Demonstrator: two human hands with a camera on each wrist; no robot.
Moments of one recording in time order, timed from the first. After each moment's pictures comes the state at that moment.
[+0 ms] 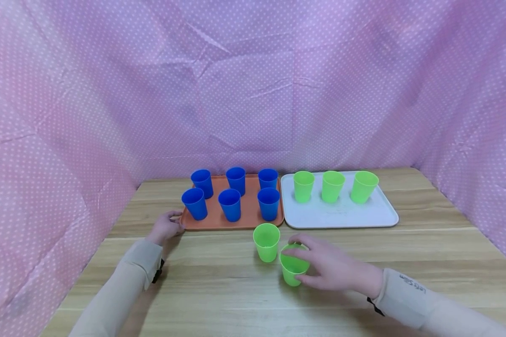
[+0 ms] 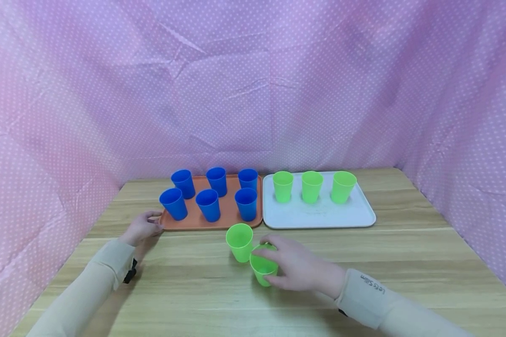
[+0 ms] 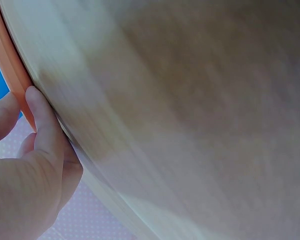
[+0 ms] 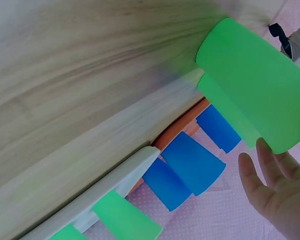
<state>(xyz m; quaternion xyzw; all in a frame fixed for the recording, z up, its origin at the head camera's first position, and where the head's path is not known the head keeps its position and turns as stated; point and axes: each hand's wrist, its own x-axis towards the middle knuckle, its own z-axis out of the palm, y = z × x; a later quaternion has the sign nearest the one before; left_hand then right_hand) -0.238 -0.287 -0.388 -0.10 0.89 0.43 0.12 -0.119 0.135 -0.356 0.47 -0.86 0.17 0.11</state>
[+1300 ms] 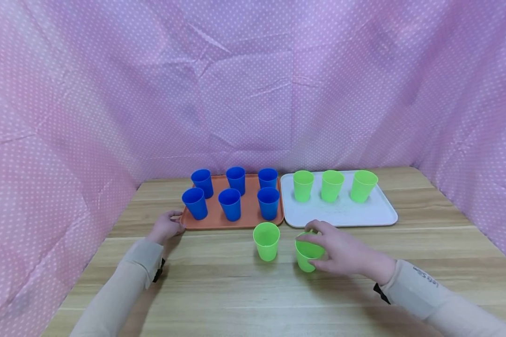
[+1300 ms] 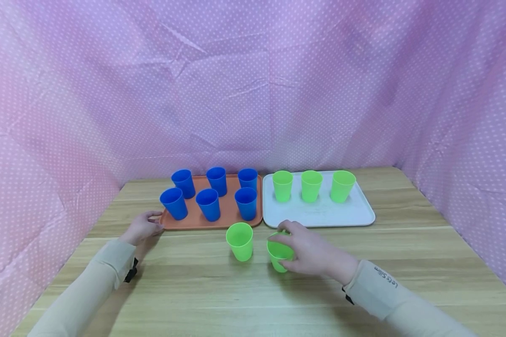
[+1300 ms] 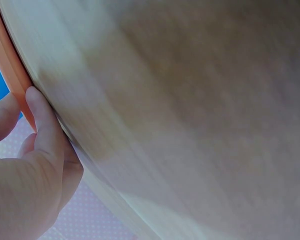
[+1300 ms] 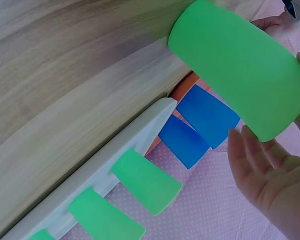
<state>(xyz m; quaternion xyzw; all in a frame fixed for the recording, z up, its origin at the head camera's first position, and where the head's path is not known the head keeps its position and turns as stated) -0.230 -0.285 -0.391 -0.12 0.89 0.43 0.12 -0.127 0.163 -0.347 0.40 -0.90 0.16 0.06</state>
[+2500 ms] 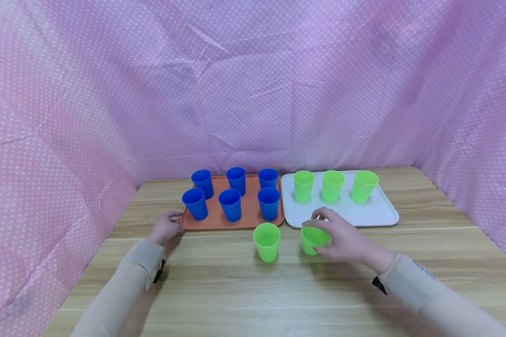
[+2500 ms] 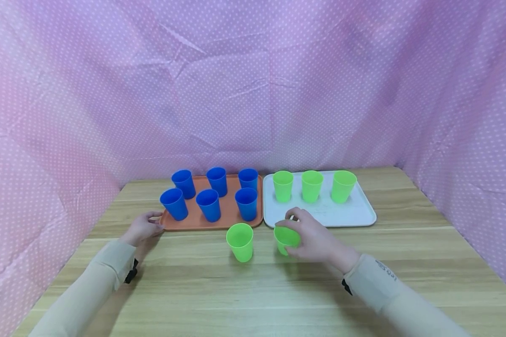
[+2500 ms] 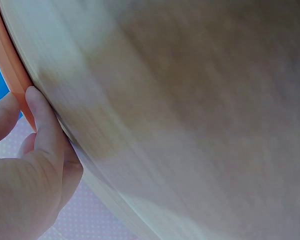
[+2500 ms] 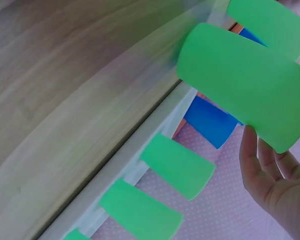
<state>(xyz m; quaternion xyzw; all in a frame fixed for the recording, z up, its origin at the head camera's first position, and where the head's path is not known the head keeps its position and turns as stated) -0.235 -0.285 -0.389 -0.10 0.89 0.42 0.12 -0.151 0.171 -0.354 0.35 -0.90 0.23 0.11</state>
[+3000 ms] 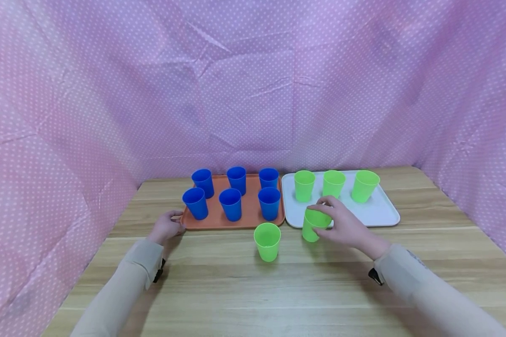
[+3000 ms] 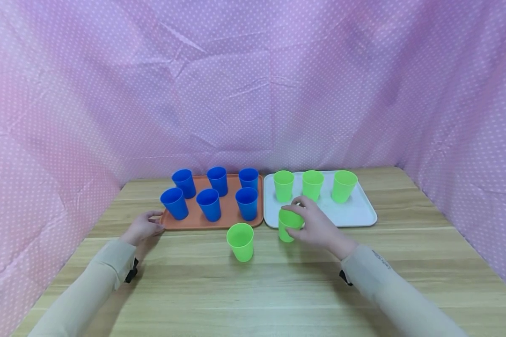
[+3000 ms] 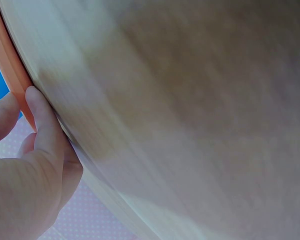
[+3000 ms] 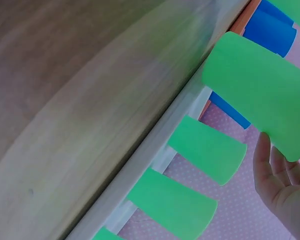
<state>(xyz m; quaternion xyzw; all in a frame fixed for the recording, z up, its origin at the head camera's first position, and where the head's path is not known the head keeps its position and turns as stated) -0.234 -0.284 -0.388 -0.11 0.89 0.43 0.11 -0.178 0.179 -0.364 0.31 -0.90 0.27 0.16</state>
